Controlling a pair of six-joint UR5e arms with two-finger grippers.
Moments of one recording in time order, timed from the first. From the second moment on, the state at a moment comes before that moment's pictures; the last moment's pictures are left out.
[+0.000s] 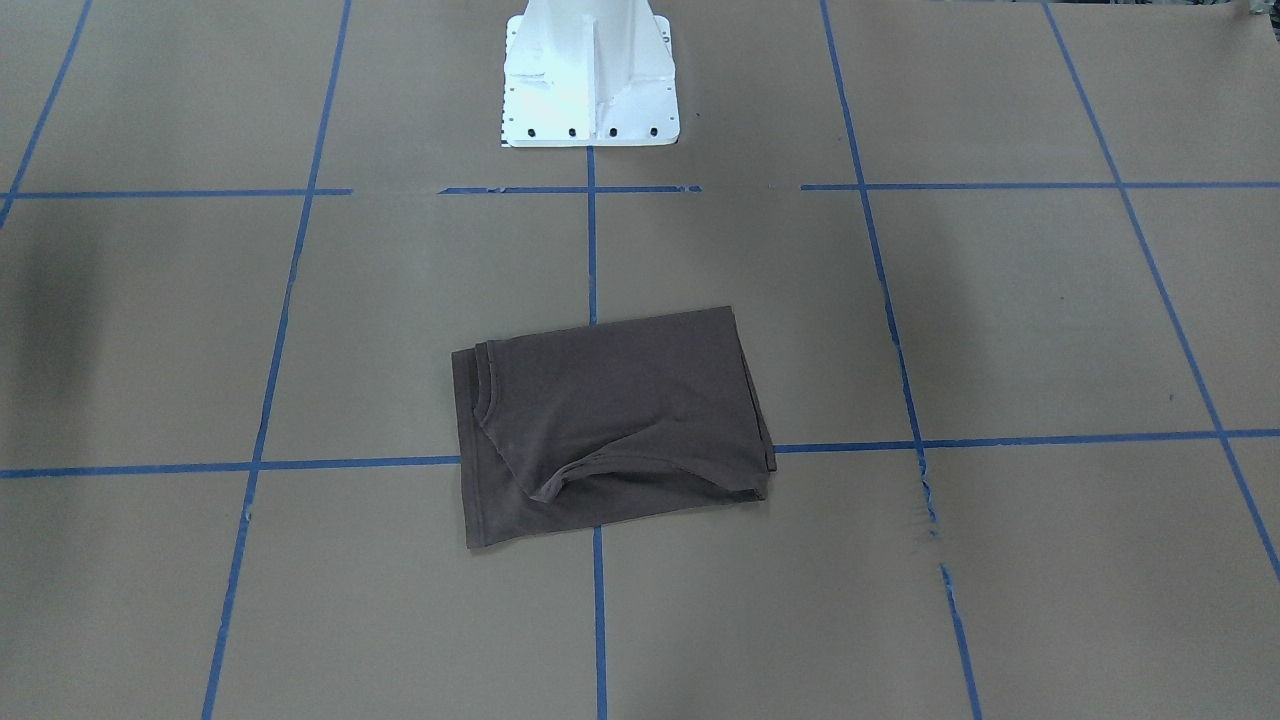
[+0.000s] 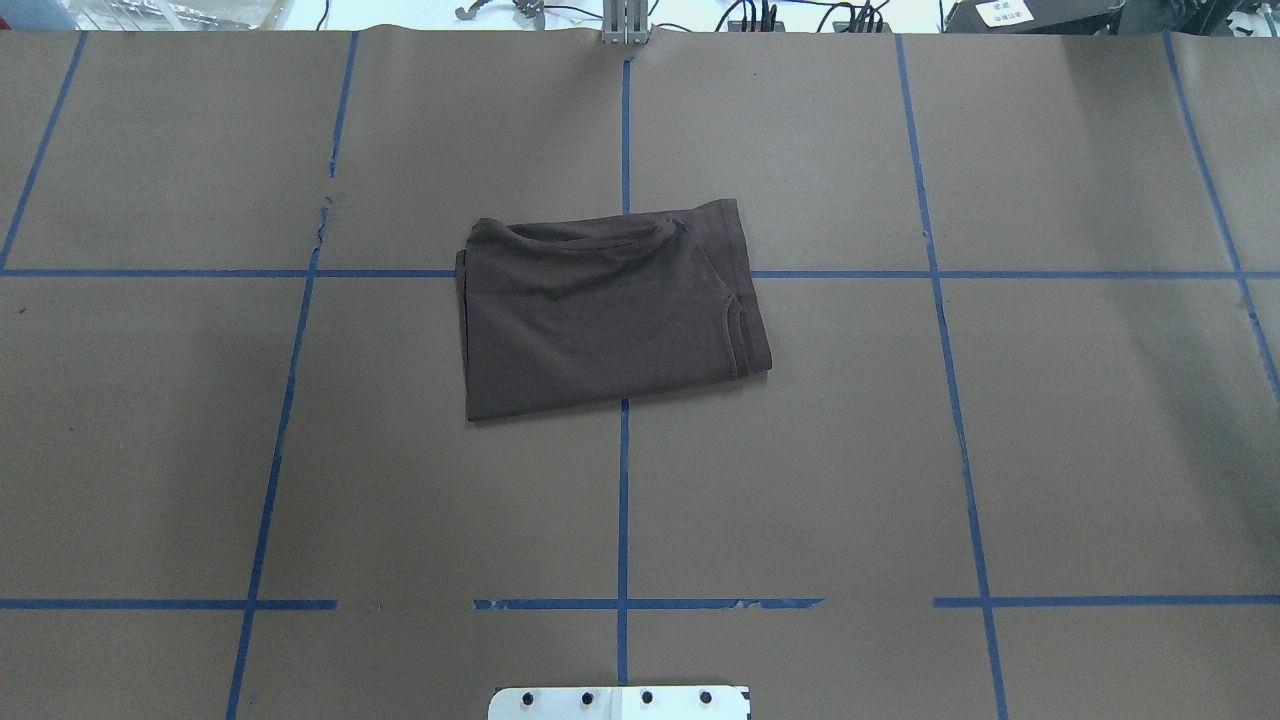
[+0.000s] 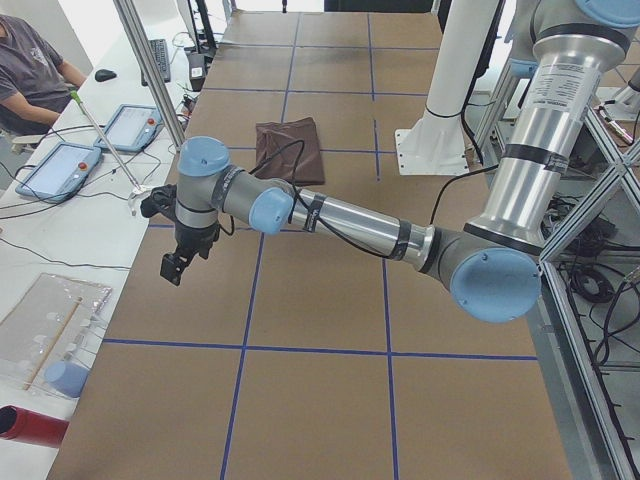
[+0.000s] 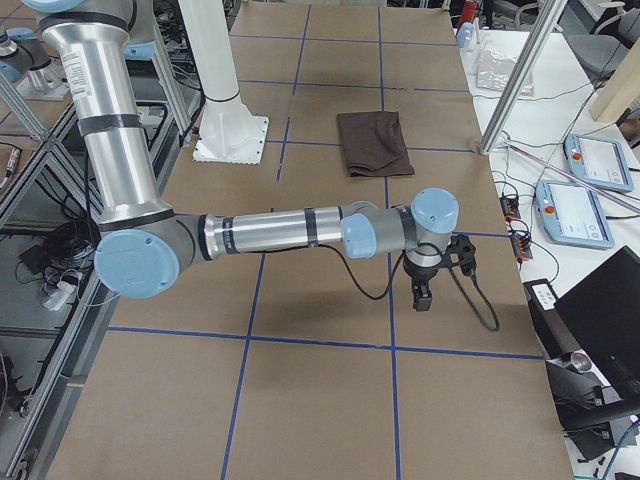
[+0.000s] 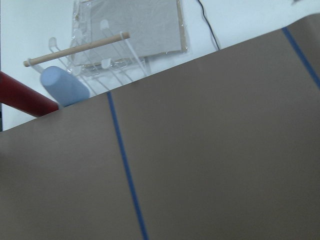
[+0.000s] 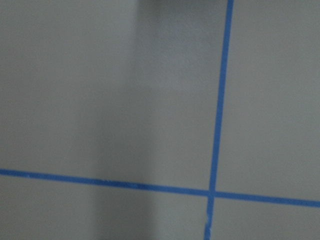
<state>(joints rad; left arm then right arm) -1.58 -1.82 -1.58 -1.68 -2.19 0.31 1.56 -1.44 1.58 -1.56 2.36 0.04</state>
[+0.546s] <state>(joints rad) -1.62 -1.64 -1.53 -1.73 -2.20 0.46 1.67 -1.66 1.79 -1.72 2.37 -0.07</state>
